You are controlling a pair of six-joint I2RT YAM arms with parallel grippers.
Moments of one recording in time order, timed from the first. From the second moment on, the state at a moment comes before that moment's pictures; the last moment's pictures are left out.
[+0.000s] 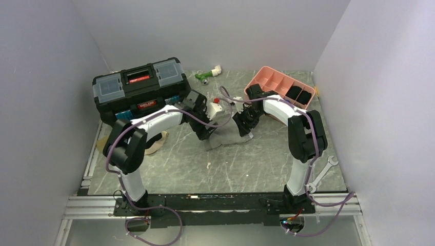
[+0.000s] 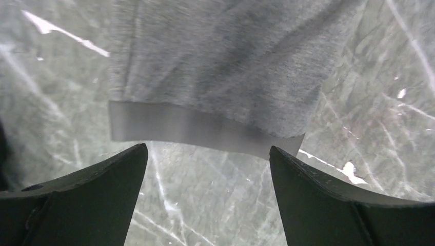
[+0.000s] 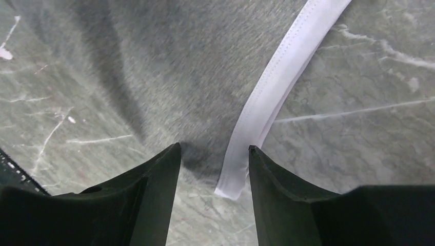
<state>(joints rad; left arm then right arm) -0.57 1.77 1.28 -0.53 0.29 0.41 0.34 1.88 1.36 -0.80 -0.42 -0.49</state>
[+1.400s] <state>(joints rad) -0.78 1.85 1.22 -0.50 -0.01 0.47 0.34 1.79 1.24 -0.72 -0.35 -0.55</state>
